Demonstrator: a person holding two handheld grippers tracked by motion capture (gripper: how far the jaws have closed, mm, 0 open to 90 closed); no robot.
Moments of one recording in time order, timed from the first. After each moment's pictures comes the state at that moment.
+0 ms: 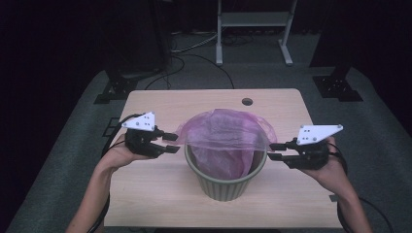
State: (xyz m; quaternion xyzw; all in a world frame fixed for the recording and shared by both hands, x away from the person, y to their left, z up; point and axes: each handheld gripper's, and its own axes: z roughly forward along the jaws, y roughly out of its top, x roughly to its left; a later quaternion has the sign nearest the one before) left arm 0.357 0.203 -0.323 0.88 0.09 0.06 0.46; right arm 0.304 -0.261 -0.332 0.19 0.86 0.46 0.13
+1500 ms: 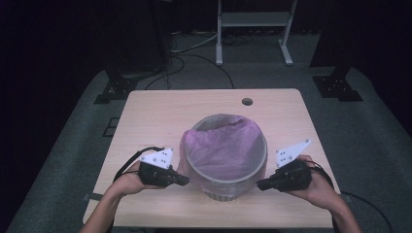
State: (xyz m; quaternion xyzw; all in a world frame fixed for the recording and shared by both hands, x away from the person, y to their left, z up) left arm 0.310 0.173 -0.381 0.91 0.01 -0.03 0.42; right arm 0.284 -0.227 -0.376 0.16 0.90 0.40 -0.06
